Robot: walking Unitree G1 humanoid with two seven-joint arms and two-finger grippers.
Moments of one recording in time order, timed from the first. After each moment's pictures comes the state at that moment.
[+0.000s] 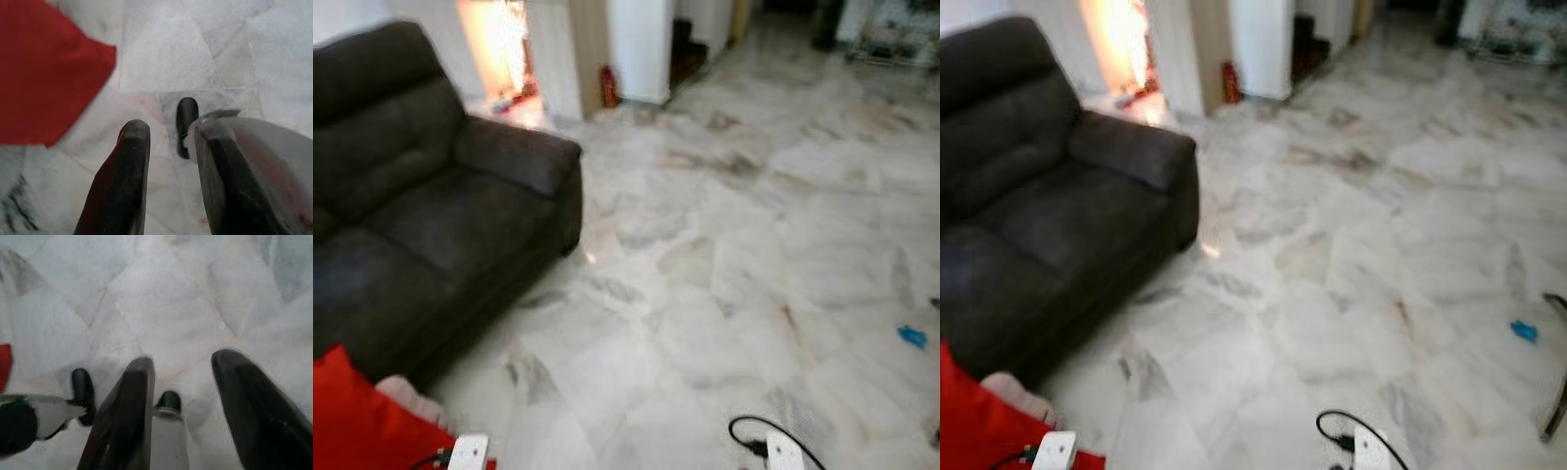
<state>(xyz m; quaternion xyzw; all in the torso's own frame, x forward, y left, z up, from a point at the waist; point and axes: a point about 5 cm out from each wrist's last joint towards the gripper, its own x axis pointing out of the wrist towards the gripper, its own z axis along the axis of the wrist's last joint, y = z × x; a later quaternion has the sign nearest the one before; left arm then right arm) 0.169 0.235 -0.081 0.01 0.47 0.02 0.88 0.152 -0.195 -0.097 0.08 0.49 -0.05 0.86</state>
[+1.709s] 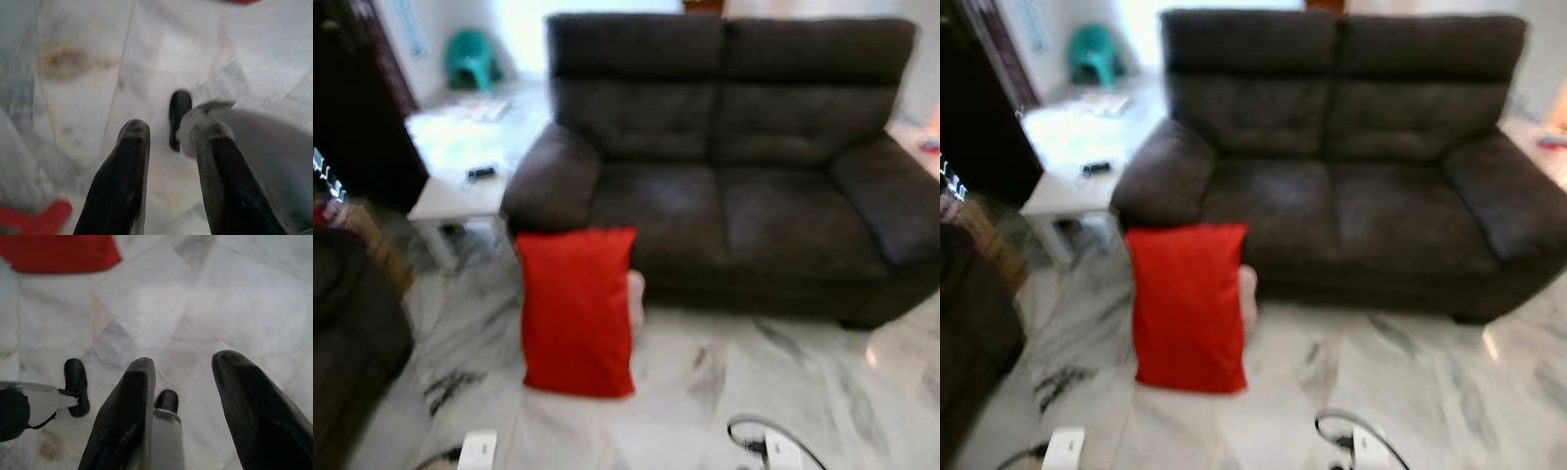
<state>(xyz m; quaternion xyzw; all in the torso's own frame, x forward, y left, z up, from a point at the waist) 0.162 0.228 -0.086 0.00 0.48 0.04 0.88 0.156 -0.194 -0.095 0.07 0.49 -0.03 0.87</state>
